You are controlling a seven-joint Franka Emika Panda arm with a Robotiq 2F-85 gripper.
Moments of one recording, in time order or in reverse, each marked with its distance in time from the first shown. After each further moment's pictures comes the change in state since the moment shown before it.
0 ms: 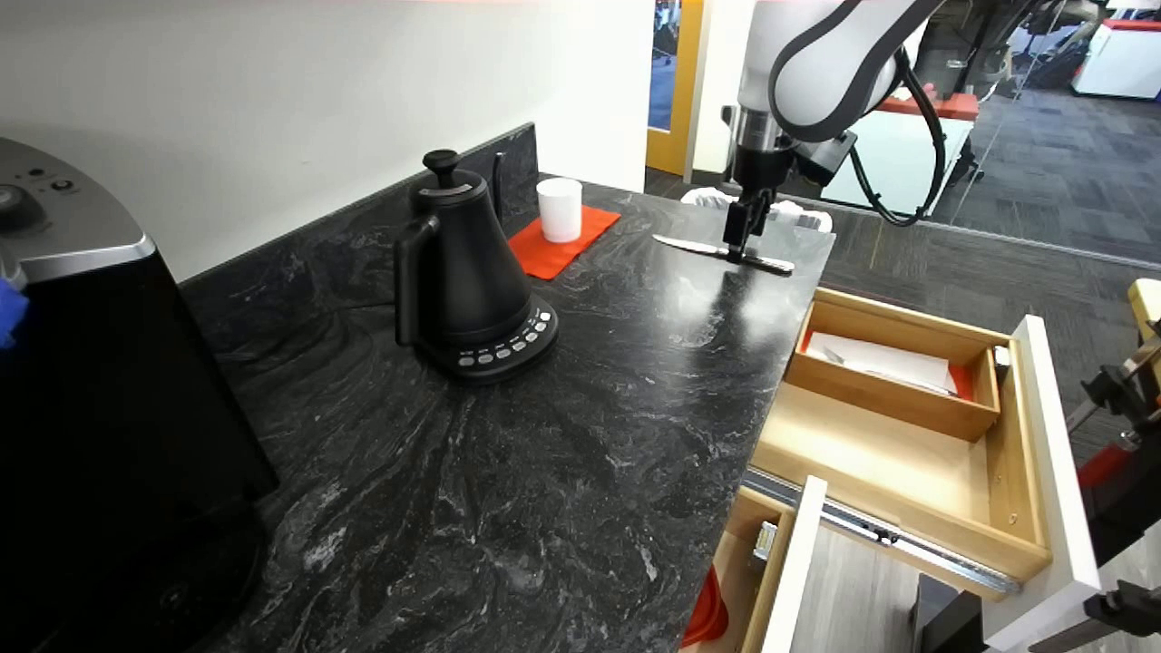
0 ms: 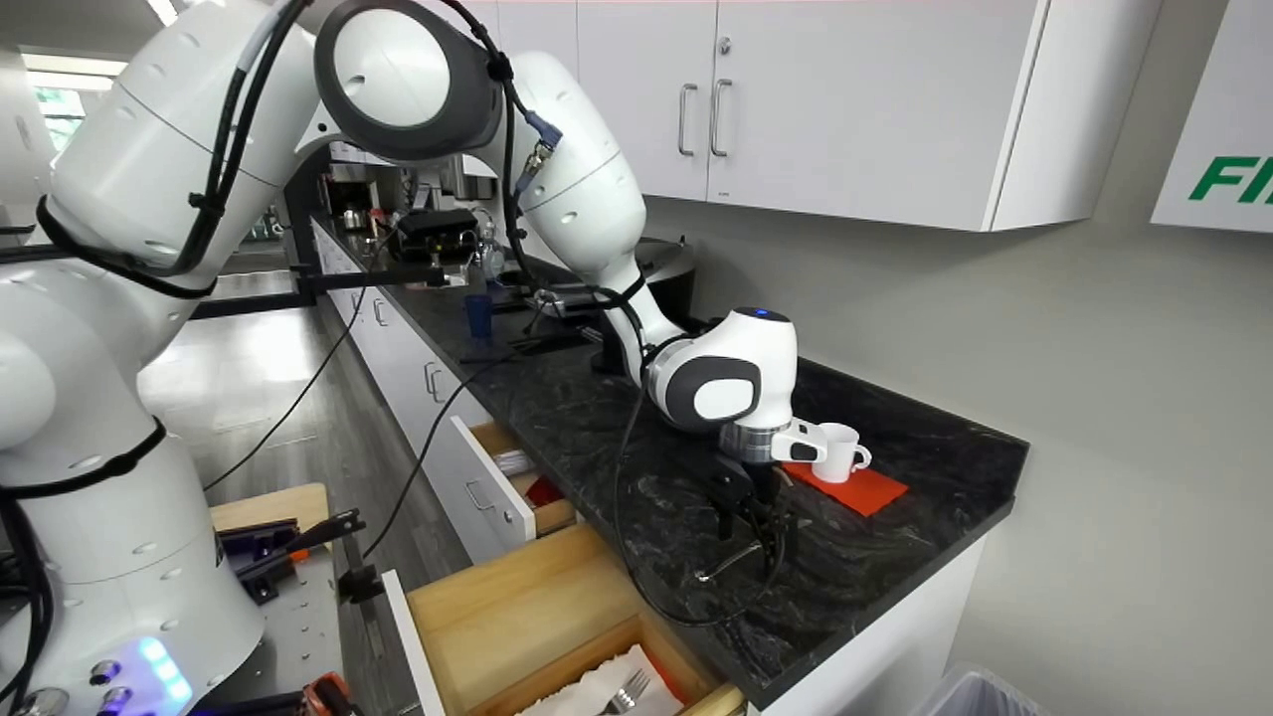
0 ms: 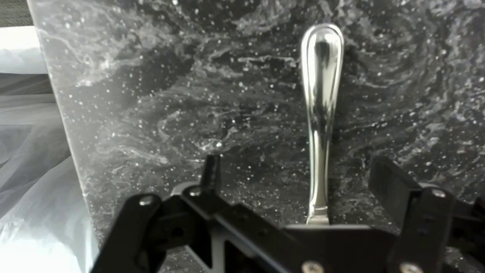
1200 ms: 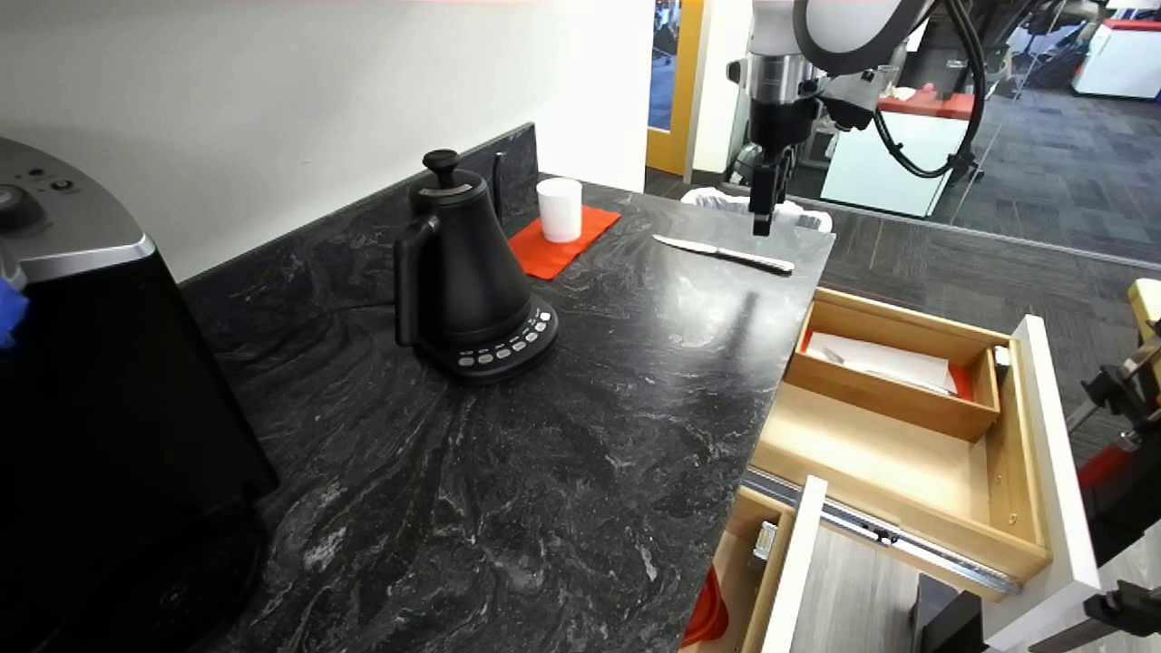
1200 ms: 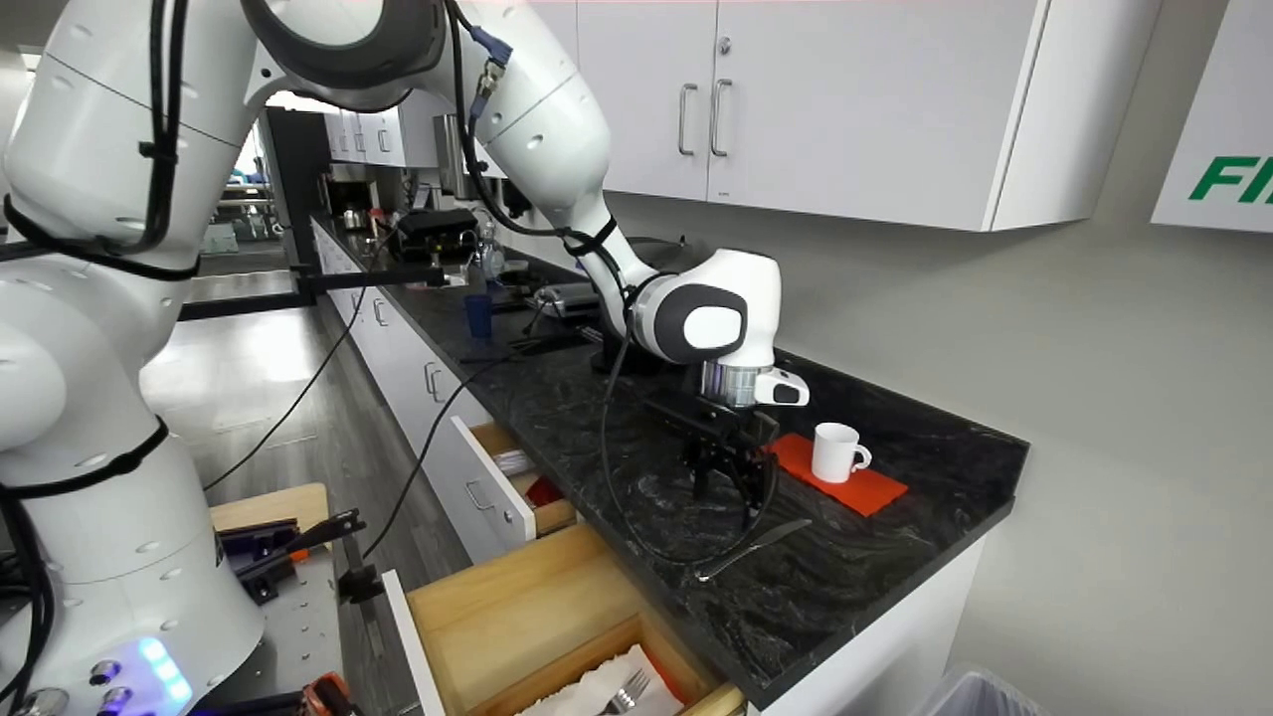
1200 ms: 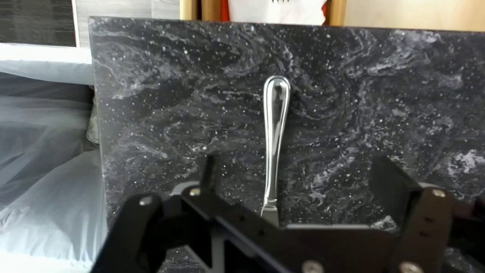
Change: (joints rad) arm 0.041 -0.183 -0.001 -0.092 -0.083 -0.171 0.000
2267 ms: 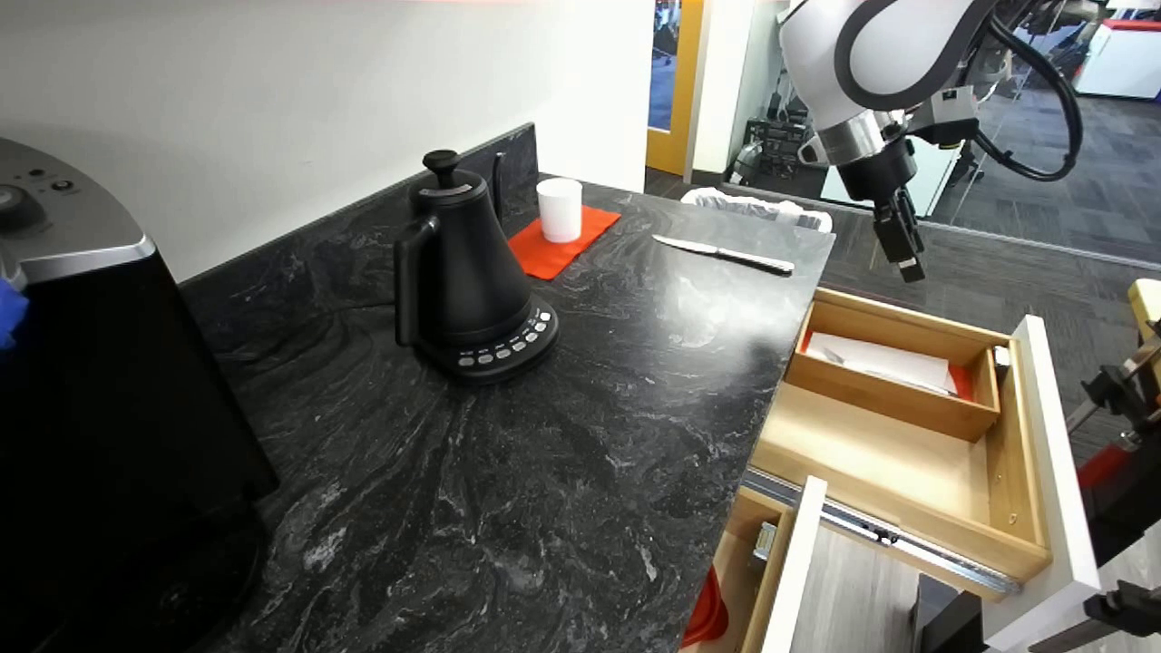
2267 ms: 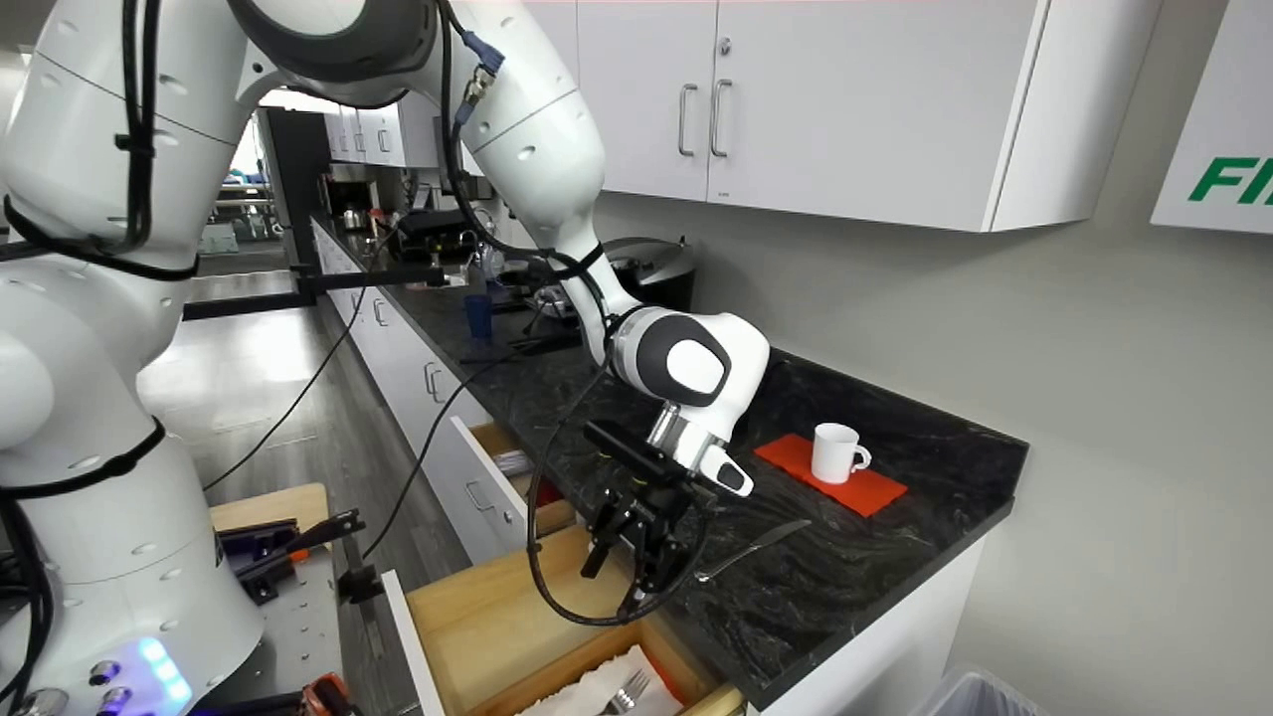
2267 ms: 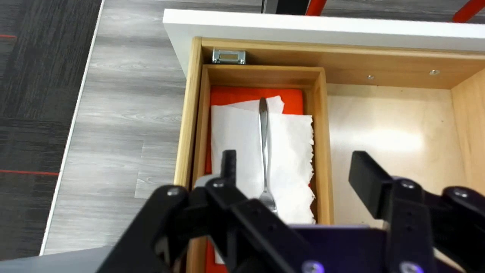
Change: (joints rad) arm -0.046 -0.013 -0.006 -0.115 -0.094 -0.429 -0.027
